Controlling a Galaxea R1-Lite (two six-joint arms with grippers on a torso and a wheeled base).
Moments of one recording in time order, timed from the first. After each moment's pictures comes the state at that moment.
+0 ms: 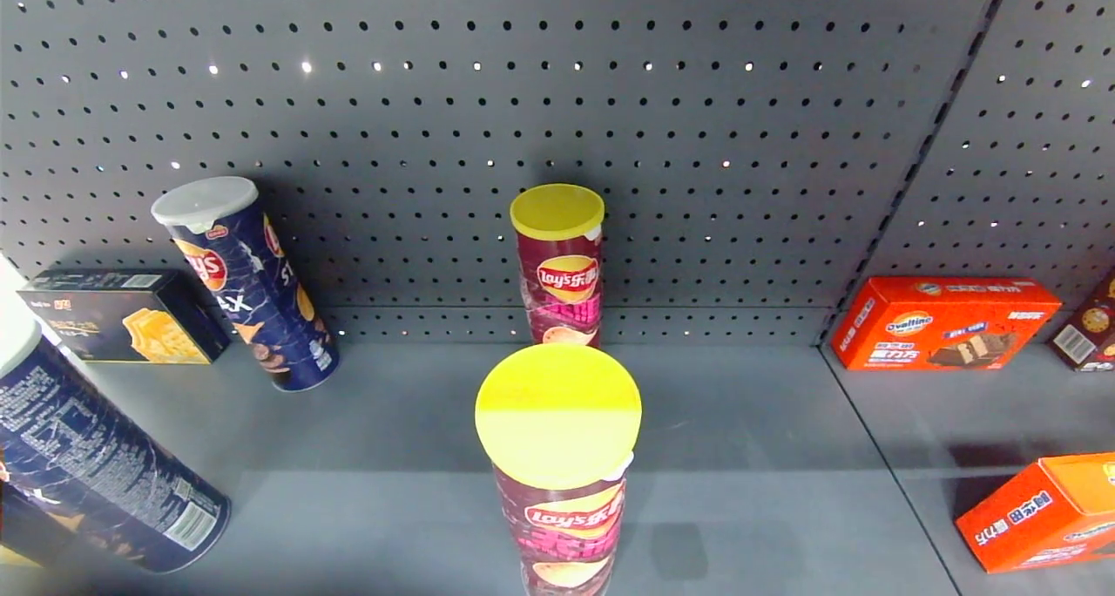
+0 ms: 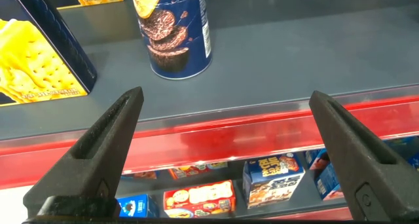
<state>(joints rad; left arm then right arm) 0.00 0.01 0.00 0.00 -0.10 0.08 -0.20 0.34 -0.29 -0.11 0.06 -0.13</state>
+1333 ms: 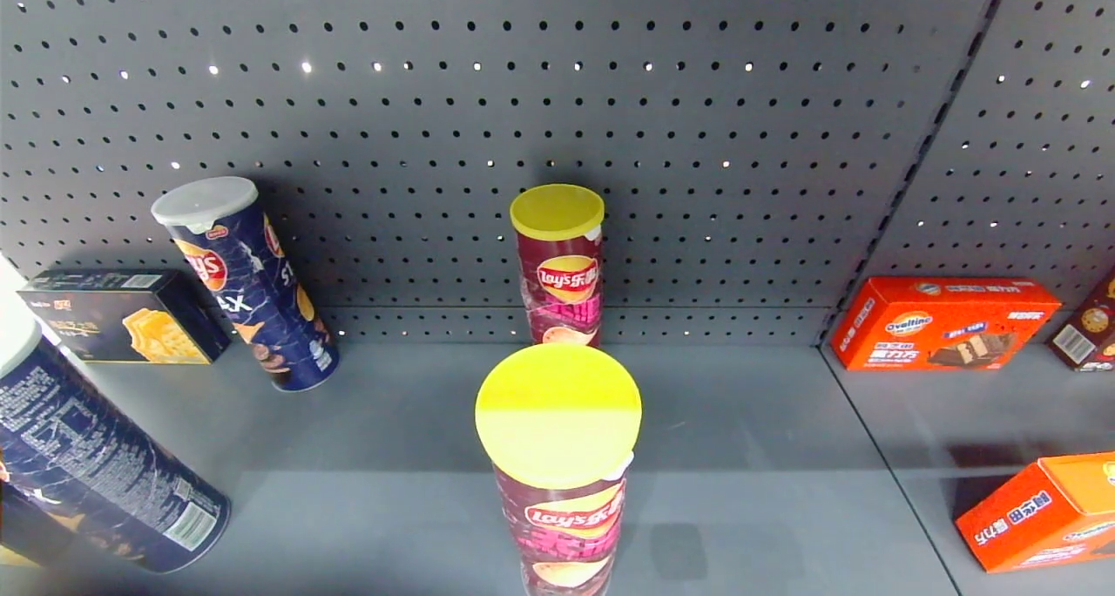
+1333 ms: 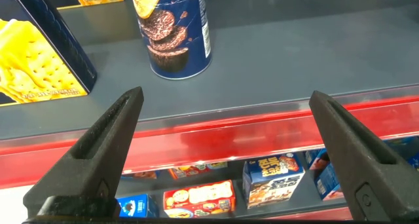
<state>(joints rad) 0.00 0.01 0.00 0.00 -0.10 0.07 -0.04 0.08 0.00 0.00 0.00 -0.01</state>
